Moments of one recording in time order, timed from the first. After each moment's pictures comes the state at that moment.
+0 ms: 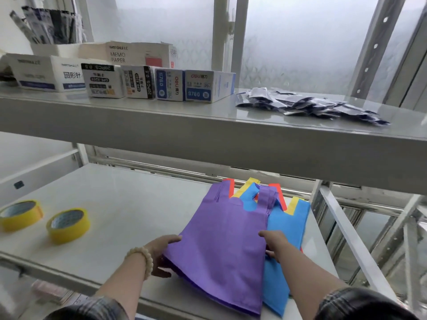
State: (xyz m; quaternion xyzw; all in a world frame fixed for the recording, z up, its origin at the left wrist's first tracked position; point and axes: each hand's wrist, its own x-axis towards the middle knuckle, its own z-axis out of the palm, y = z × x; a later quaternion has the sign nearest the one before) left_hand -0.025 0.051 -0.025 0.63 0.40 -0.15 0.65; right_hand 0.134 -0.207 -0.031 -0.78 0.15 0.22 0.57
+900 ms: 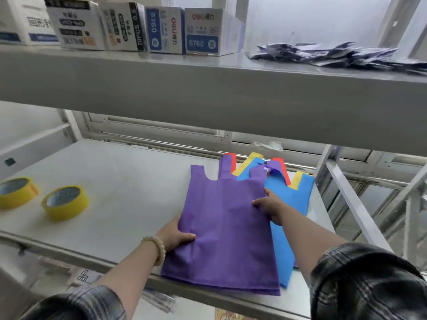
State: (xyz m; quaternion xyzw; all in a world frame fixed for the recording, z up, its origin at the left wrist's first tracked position) left_hand -0.022 0.037 -0.053 0.84 0.19 -0.03 0.50; right_hand 0.155 -0.189 -0.027 -0.76 0.02 0.27 0.60
